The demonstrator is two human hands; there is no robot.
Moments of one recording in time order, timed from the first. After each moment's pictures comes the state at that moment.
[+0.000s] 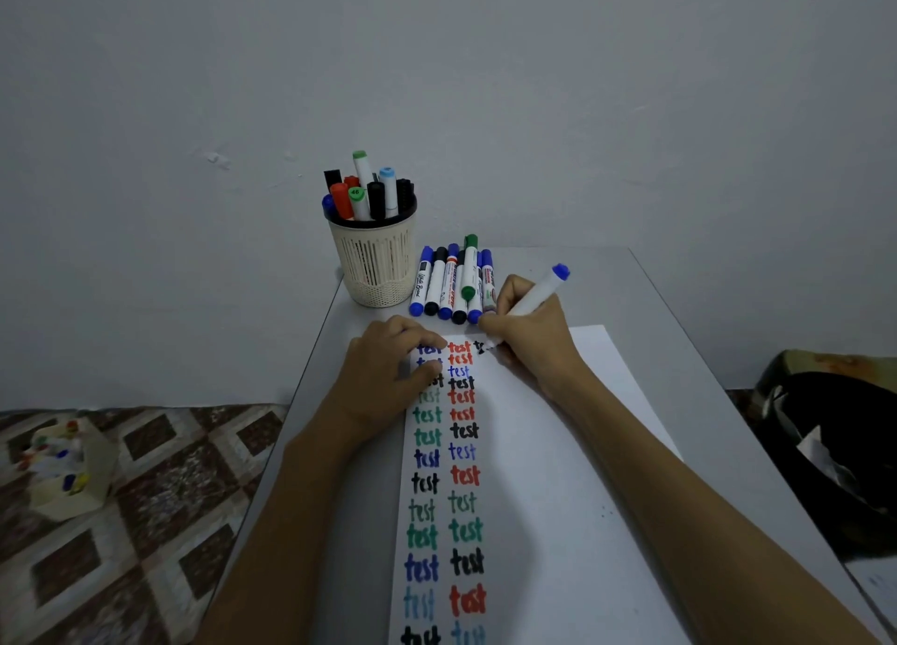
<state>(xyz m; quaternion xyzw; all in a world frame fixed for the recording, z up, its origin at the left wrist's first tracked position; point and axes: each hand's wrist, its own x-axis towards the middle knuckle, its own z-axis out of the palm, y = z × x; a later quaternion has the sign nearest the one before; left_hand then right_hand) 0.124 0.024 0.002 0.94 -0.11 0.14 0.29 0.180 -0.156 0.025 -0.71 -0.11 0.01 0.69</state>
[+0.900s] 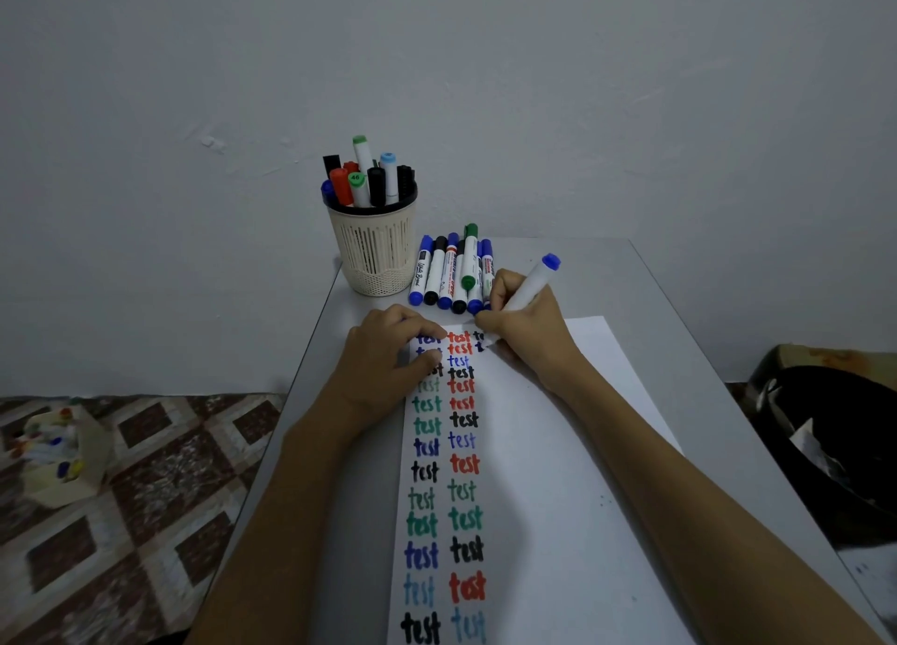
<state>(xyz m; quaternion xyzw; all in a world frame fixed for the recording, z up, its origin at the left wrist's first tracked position) 0.125 0.022 0.004 0.95 -0.10 0.12 0.28 0.188 -0.156 0.016 -0.76 -0.16 -0.01 0.62</state>
